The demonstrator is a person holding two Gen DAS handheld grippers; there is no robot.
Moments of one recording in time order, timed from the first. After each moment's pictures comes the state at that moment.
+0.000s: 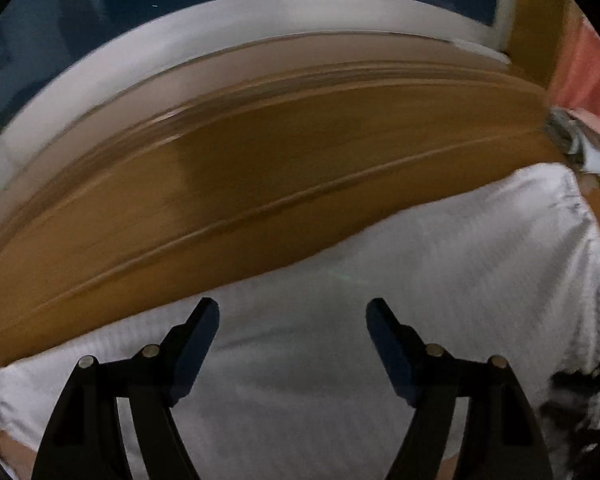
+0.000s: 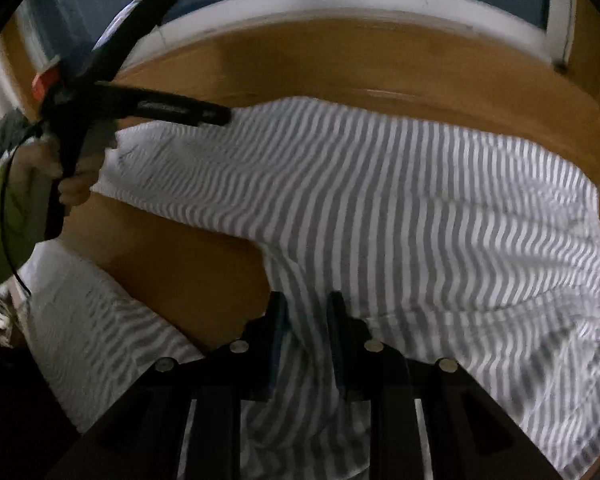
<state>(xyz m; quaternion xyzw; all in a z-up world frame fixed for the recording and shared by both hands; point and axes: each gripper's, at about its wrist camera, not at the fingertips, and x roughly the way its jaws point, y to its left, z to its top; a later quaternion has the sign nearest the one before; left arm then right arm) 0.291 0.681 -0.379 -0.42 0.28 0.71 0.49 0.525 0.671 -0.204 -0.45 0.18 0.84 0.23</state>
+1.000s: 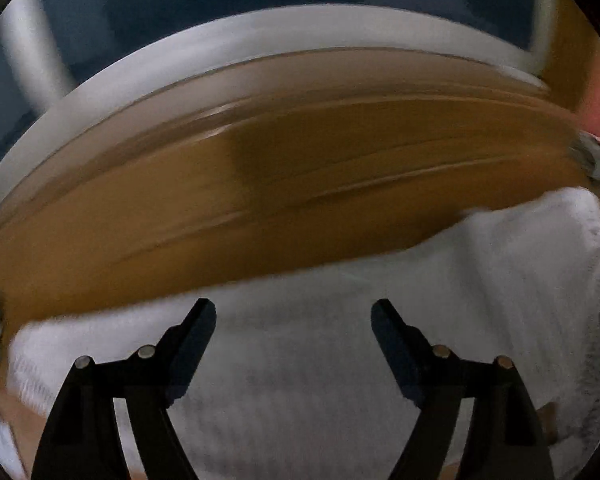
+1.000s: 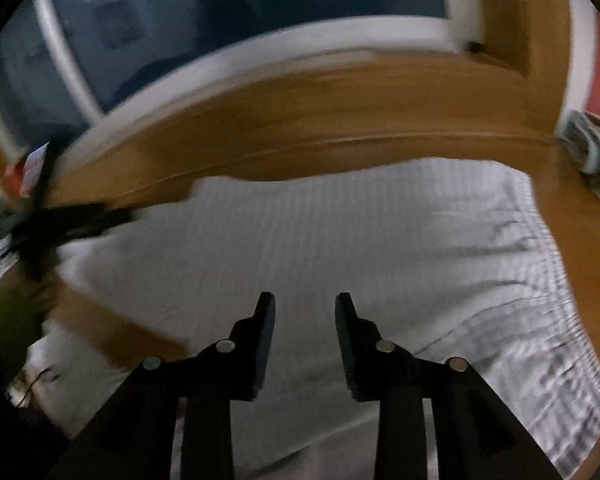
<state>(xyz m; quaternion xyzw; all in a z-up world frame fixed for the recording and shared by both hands) 0.242 0.611 -0.386 -0.42 0.27 0.79 0.35 0.583 0.721 -0.171 -0.37 0.27 0.83 0.32</state>
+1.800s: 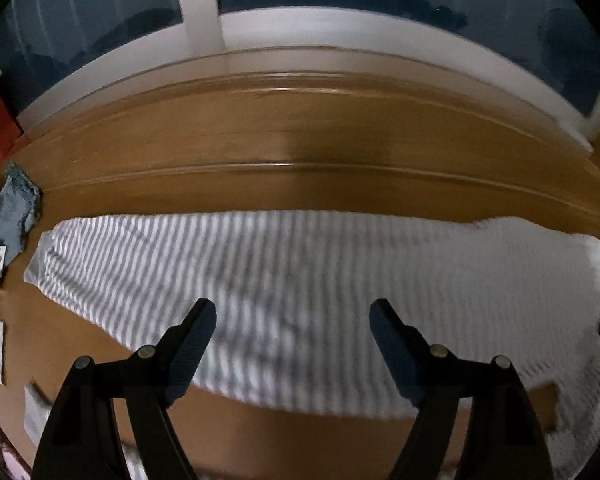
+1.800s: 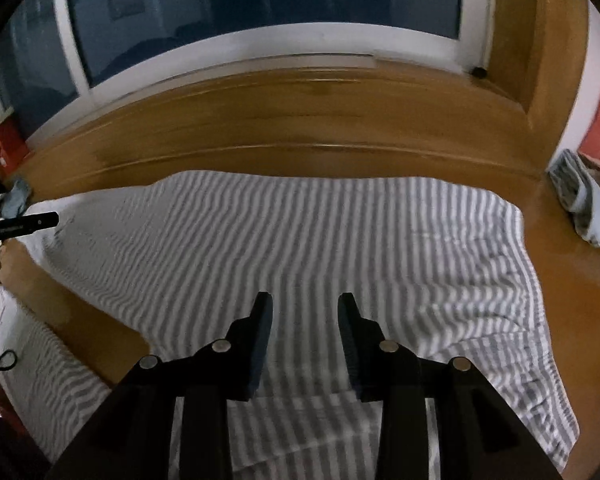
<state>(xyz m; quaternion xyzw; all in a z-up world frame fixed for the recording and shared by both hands) 0.277 0.534 -0.354 -0.45 0.18 0.82 0.31 0.572 0.682 -0.154 -0.39 0.19 0.84 0.33</state>
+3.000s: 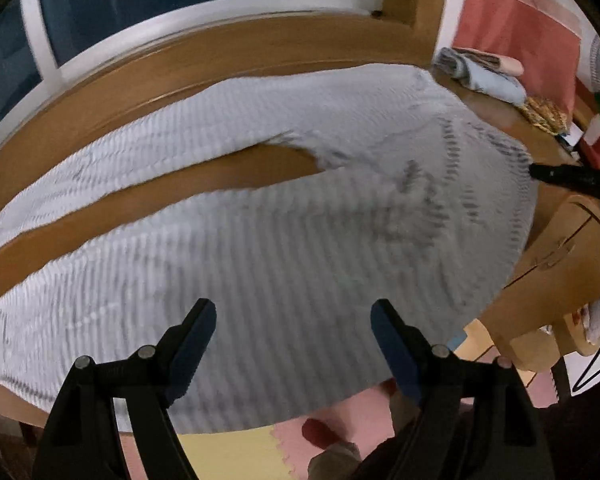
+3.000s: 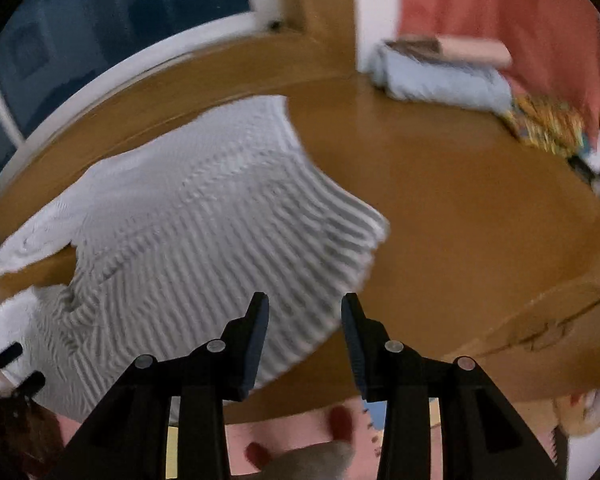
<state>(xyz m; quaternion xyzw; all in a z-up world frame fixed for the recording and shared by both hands) 0.566 0.516 -0.386 -0.40 0.27 0.74 0.47 0.771 0.682 -0.170 -0.38 0.32 0.74 0.45</state>
